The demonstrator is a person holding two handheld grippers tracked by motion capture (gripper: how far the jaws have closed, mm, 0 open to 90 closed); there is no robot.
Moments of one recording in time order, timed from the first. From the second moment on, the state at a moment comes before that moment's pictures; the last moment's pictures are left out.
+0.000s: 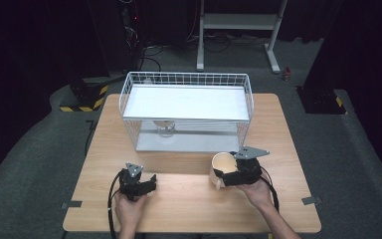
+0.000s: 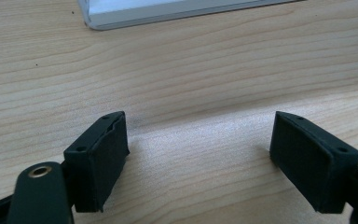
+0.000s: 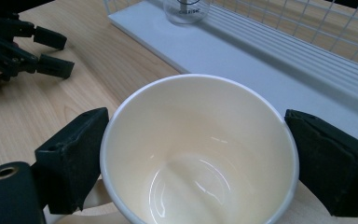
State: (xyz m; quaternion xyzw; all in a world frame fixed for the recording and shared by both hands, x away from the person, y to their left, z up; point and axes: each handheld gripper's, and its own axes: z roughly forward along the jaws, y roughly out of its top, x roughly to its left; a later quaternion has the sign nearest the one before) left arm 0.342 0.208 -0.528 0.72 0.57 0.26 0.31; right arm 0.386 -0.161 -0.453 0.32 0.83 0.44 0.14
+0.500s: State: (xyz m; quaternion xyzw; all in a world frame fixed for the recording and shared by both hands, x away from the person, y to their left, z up) left arm 0.342 0.208 -0.528 0.72 0.57 0.26 0.31; right arm 0.408 -0.143 -0.444 0.32 0.83 0.43 0.15
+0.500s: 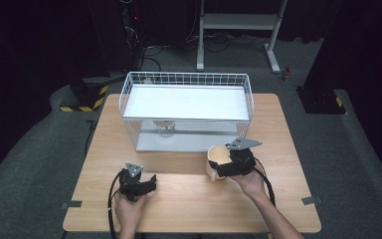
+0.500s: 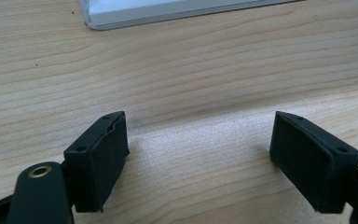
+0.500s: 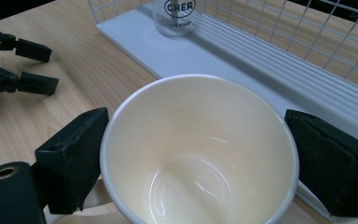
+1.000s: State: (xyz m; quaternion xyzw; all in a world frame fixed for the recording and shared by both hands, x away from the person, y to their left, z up) left arm 0.342 0.208 -0.528 0.72 0.57 0.26 0.31; right arm 0.435 -0.125 -0.439 0.34 0.82 0.43 0.16
